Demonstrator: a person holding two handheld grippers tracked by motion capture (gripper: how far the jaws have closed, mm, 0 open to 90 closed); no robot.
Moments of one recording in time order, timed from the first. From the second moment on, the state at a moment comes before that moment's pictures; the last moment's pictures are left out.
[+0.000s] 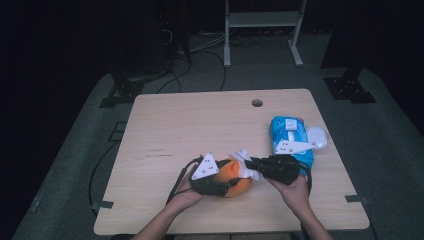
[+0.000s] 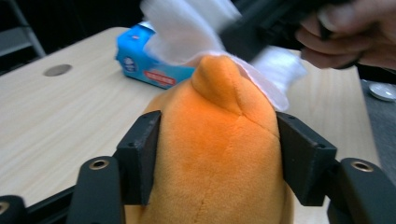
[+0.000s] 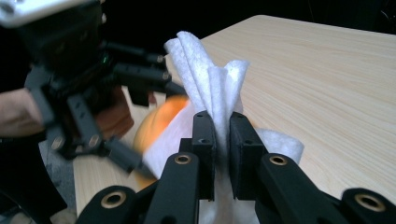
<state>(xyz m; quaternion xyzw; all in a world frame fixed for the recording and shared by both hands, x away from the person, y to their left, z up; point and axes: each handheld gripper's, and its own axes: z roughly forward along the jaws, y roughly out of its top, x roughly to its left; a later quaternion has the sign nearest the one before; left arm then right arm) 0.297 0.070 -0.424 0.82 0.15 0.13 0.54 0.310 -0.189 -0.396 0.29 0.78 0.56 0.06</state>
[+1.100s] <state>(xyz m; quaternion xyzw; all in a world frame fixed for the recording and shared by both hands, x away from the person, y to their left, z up) 0.318 0.062 -0.414 0.86 0.10 -0.01 0.50 0.280 -0.213 -0.424 0.27 0.82 0.50 -0.03</state>
